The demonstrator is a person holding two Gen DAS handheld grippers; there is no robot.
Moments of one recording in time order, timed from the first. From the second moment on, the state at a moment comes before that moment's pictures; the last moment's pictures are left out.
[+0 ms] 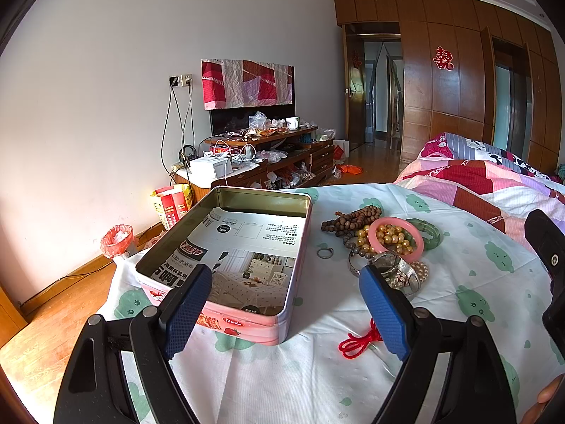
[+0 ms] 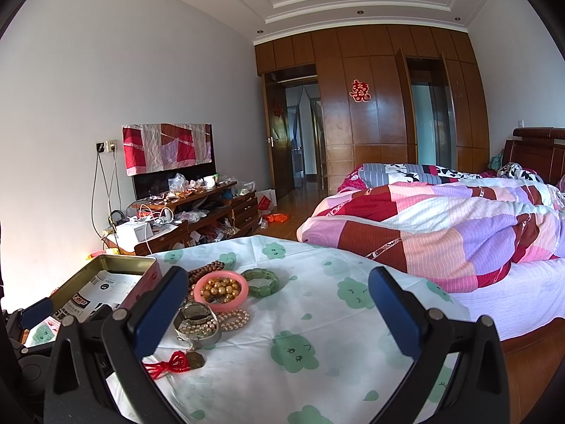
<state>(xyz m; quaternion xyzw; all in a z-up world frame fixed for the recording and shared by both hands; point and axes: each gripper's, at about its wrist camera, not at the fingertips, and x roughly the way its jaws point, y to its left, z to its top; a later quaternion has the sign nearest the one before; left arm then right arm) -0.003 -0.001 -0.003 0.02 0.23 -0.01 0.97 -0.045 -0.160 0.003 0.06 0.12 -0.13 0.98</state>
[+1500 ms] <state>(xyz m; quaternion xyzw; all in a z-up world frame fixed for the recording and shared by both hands) 0.009 -0.037 -0.027 0.08 0.34 -0.23 0.91 -0.041 -0.197 -0.007 0.15 0.15 -0.17 0.96</state>
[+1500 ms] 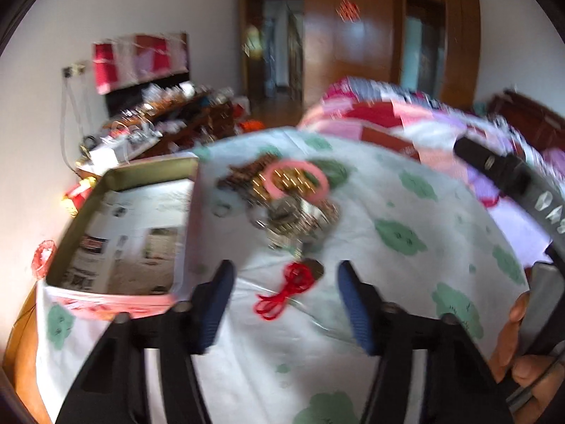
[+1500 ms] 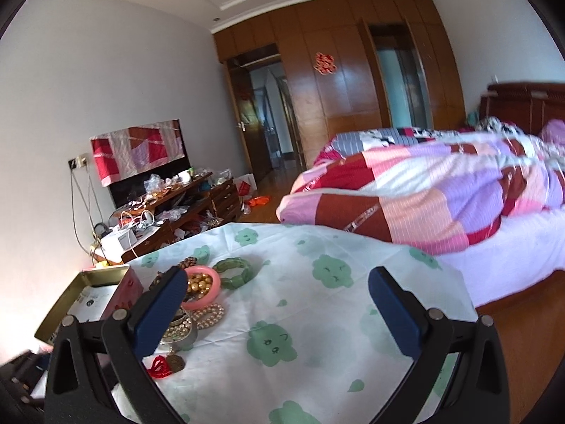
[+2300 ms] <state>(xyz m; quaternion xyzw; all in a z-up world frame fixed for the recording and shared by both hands) 0.011 -0.029 -0.022 0.06 0.31 -0.27 0.91 -0.034 -0.210 -0.016 0.19 0.18 -0.14 0.95</state>
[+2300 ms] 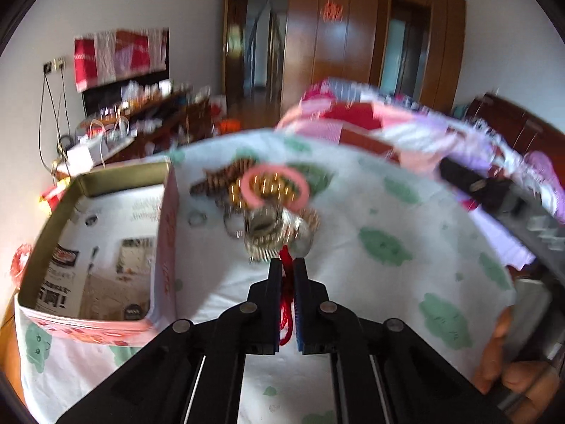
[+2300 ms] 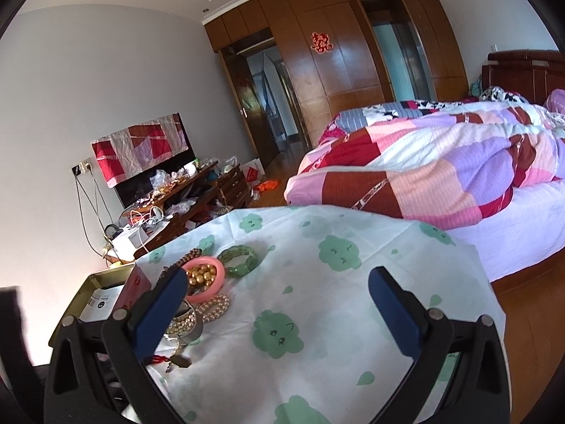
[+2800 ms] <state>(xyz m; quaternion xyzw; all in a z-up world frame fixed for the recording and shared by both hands) 0.021 0.038 0.011 -0.01 0.26 -0.22 0.94 0.036 -0.180 -0.032 0.20 0.32 0.03 0.92</state>
